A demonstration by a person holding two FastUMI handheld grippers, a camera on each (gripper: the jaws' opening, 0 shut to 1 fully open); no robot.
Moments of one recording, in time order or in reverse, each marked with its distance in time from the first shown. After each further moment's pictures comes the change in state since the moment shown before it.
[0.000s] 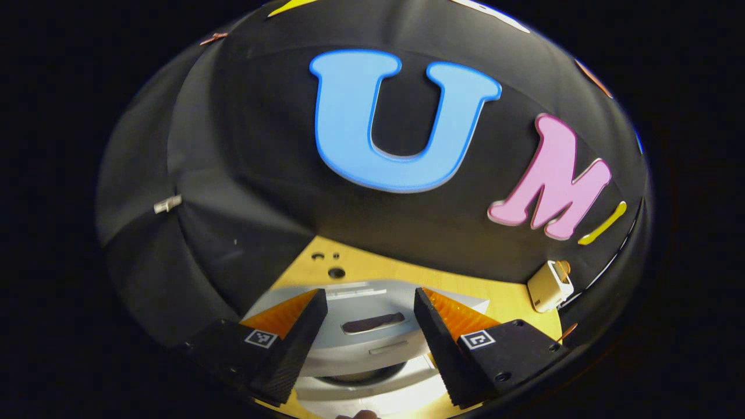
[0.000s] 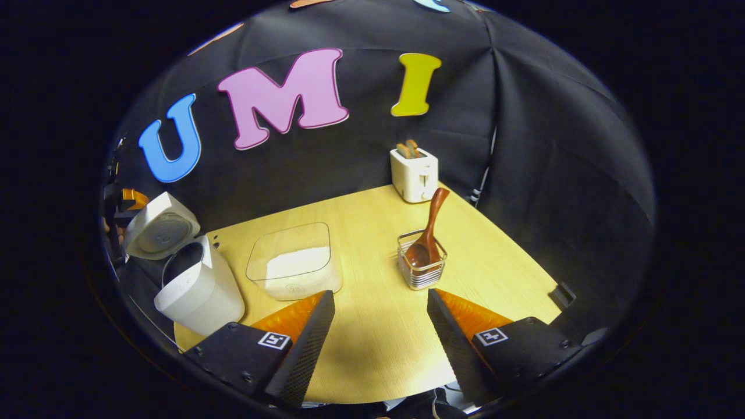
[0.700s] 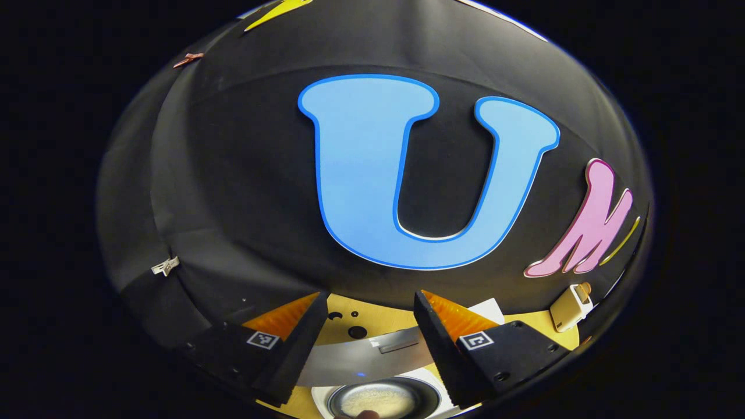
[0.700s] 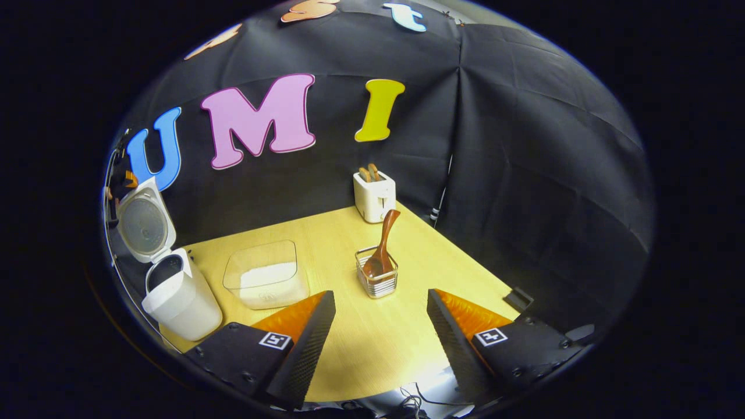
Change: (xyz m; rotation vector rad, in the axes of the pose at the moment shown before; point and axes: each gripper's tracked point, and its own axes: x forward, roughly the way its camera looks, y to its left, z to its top) left arm 0.070 0.034 0.172 0.095 -0.190 0.002; right arm -0.059 -0.049 0.027 0.031 -0.148 -0.203
